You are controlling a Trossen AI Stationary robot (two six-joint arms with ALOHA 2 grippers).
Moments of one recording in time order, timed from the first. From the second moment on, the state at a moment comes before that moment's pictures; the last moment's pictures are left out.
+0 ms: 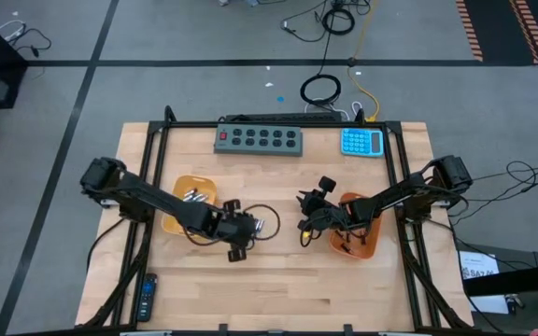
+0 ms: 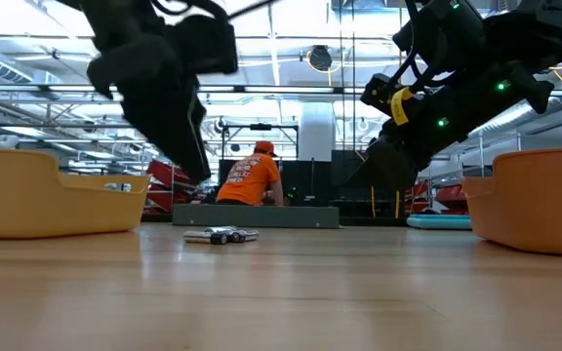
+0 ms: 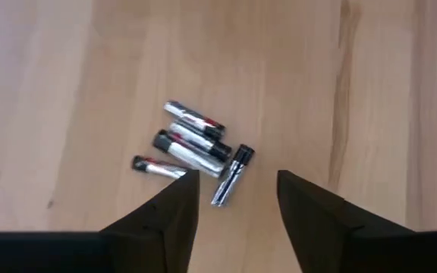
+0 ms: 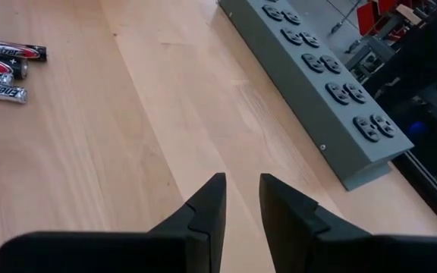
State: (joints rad) left arm -0.31 1.67 1.03 -0.48 -0.26 -0.34; right arm 0.20 1.65 0.63 0.30 0.81 0.14
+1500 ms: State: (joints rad) left arm -0.38 1.71 1.11 -0.76 -0.36 -0.50; right arm 0.20 1.65 0.63 0.27 0.81 0.16
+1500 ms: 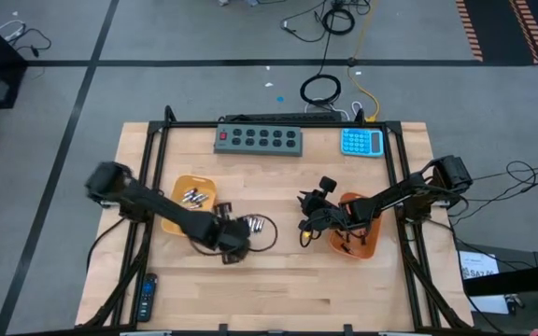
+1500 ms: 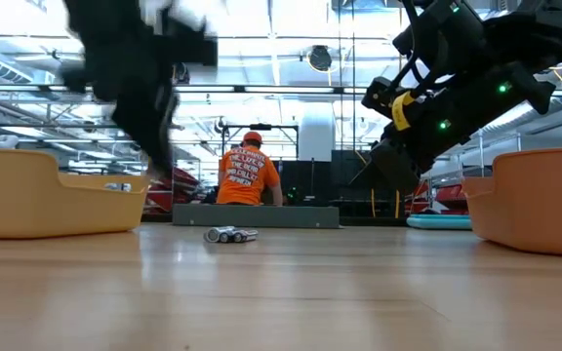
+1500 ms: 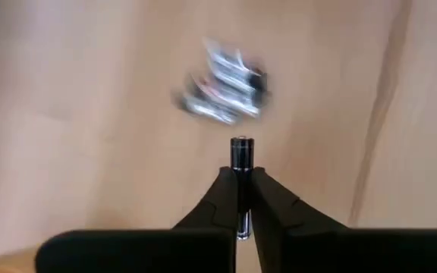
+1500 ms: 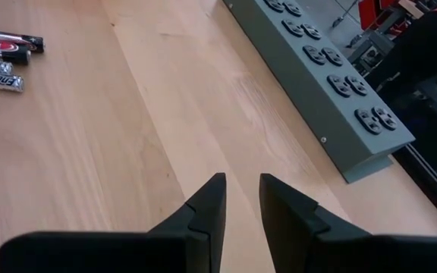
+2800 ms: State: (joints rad) left arm -0.17 1.66 0.93 -0.48 -0.33 -0.70; right arm 0.20 1.66 0.63 0.27 0.81 0.13
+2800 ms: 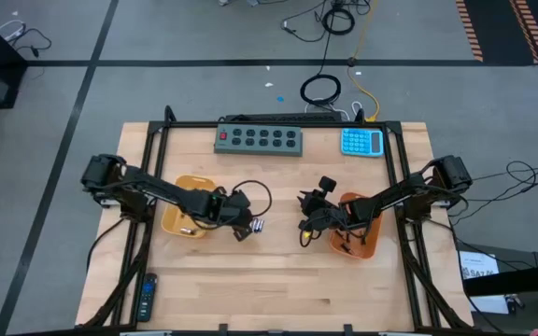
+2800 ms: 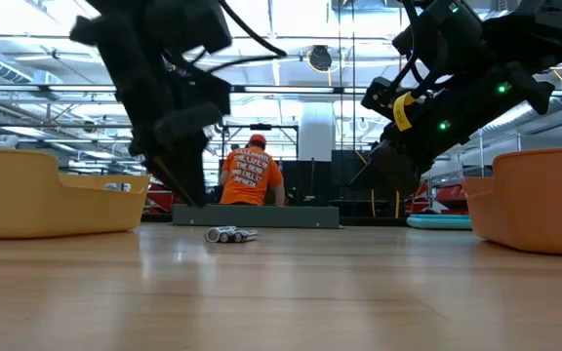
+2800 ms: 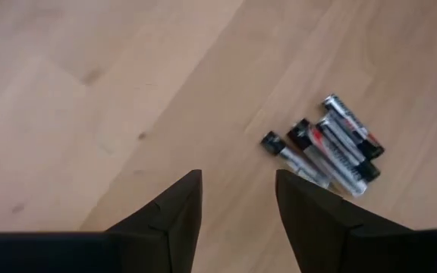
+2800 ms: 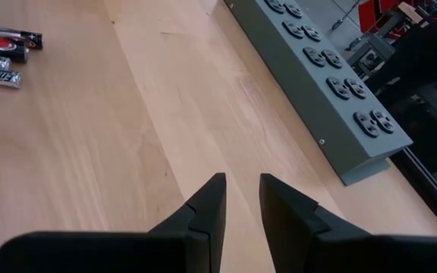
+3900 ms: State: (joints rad) left arm -0.17 1.85 0.94 -0.34 -0.24 -0.56; right arm 0.20 1.66 0.63 0.27 0.81 0.13
